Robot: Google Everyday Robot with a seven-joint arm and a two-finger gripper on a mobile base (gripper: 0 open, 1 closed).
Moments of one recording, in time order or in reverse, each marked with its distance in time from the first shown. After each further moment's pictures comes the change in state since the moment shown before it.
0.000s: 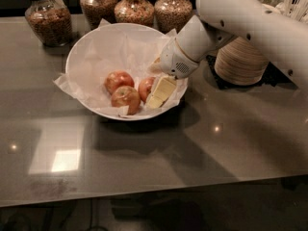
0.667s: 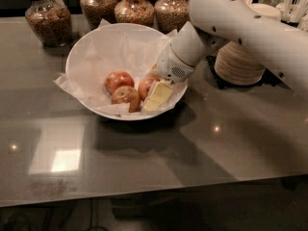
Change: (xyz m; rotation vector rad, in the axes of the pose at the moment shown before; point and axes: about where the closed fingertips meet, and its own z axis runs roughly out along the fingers) arm 0.008 0.003 0.016 -0.017 0.049 0.011
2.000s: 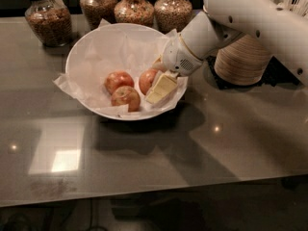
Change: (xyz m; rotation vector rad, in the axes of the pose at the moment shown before) arm -0.018 0.003 -0.027 0.011 -0.099 -0.027
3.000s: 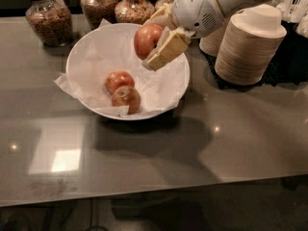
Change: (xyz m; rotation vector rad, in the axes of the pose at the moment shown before) arm -0.085 0.022 -0.103 0.050 -0.227 -0.214
